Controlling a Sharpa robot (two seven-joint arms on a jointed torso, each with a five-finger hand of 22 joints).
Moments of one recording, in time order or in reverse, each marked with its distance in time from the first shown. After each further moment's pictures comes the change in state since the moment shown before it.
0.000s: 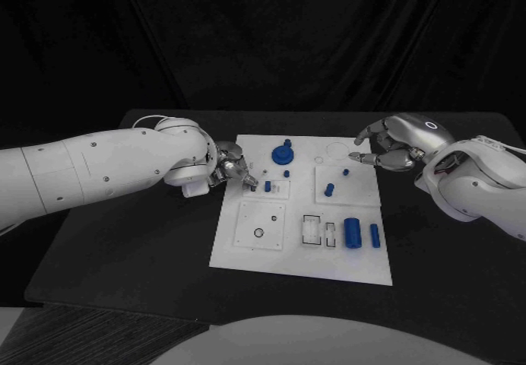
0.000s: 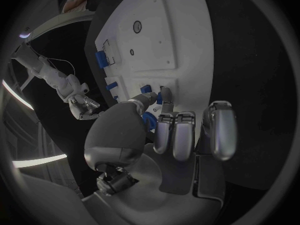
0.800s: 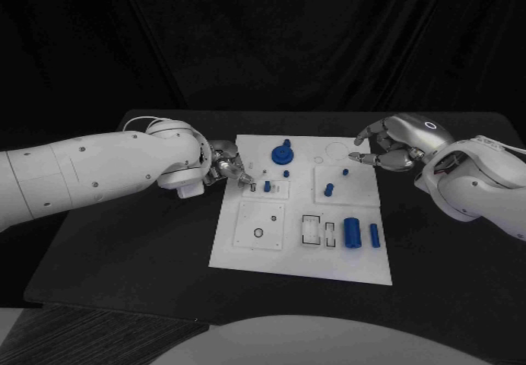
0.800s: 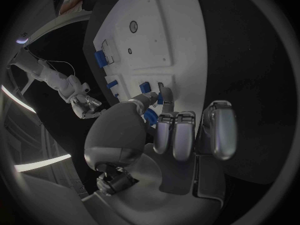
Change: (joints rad) left arm 0.000 -0.037 0.001 0.037 -0.041 -0.037 0.005; left_hand 0.000 0.000 0.003 -0.003 0.001 0.003 0.012 0.000 -0.004 0.000 0.000 0.000 0.000 0.000 0.000 0.000 0.000 0.000 0.000 0.000 -0.011 0.000; right arm -0.001 -0.001 0.000 -0.001 0.000 0.003 -0.002; right_hand 0.000 0.000 0.000 0.000 0.011 0.000 0.000 0.000 -0.001 0.000 0.000 0.000 0.000 0.000 0.000 0.000 0.000 0.000 0.000 0.000 0.000 0.000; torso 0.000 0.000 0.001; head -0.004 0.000
